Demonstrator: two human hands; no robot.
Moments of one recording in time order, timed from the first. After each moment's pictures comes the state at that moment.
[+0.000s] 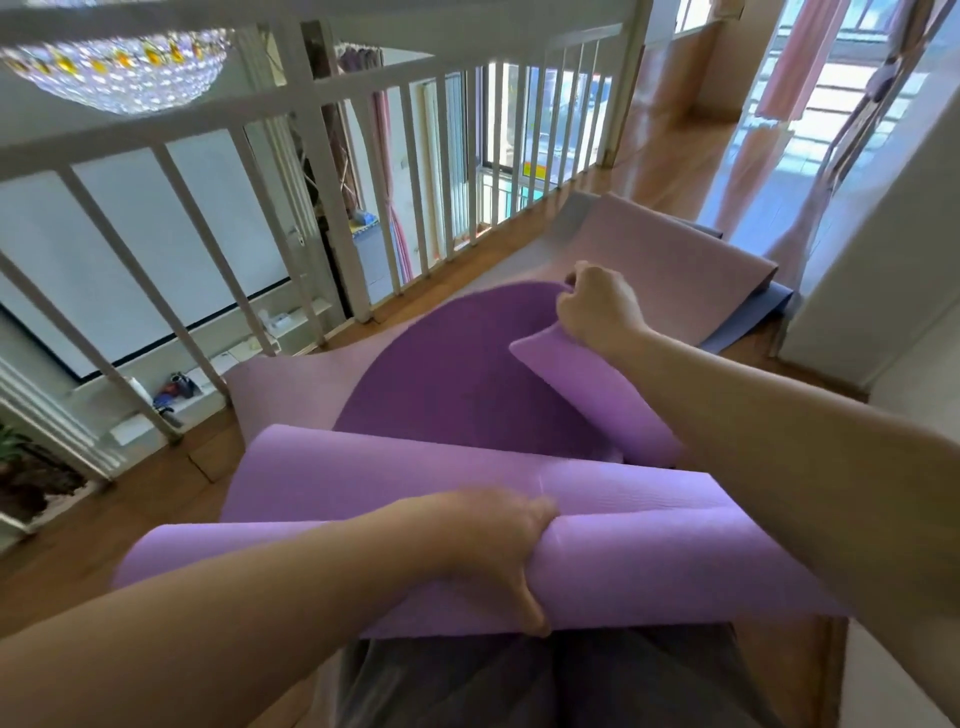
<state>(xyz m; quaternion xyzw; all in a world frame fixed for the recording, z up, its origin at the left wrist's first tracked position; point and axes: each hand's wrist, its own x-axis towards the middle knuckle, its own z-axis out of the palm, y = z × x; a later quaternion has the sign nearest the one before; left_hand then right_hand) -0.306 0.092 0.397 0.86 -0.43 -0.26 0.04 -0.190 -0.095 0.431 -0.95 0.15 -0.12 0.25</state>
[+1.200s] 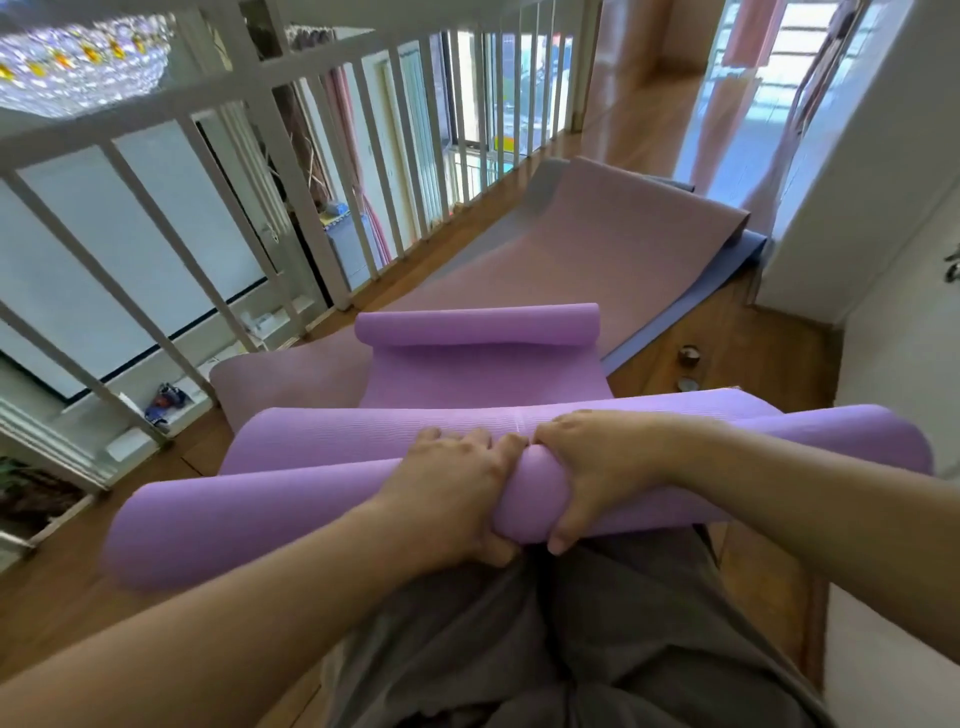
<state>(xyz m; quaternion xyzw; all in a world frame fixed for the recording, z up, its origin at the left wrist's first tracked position) -0.326 0.101 0.388 0.91 -0.41 -0.06 -0.06 -0.351 -0.072 0.411 -0.96 -0.13 0.24 0.07</state>
